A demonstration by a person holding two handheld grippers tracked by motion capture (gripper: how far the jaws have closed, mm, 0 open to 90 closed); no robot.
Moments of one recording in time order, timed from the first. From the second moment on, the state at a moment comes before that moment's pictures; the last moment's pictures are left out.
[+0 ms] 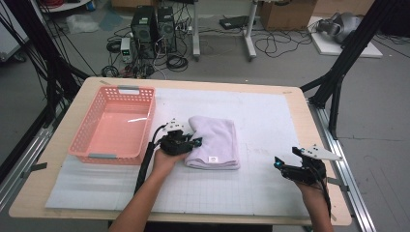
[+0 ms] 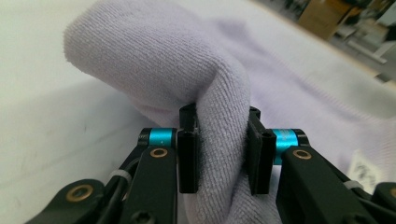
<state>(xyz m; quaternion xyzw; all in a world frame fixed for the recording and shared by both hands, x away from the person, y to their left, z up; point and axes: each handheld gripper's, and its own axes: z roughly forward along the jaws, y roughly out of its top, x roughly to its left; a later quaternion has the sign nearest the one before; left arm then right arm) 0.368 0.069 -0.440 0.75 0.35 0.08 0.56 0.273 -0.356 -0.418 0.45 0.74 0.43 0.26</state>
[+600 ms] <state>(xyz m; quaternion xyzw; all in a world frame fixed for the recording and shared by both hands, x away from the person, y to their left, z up) 0.348 0.085 -0.387 0.73 0.21 0.14 0.64 0.273 -0.356 -0.417 0.45 0.74 0.43 0.26</state>
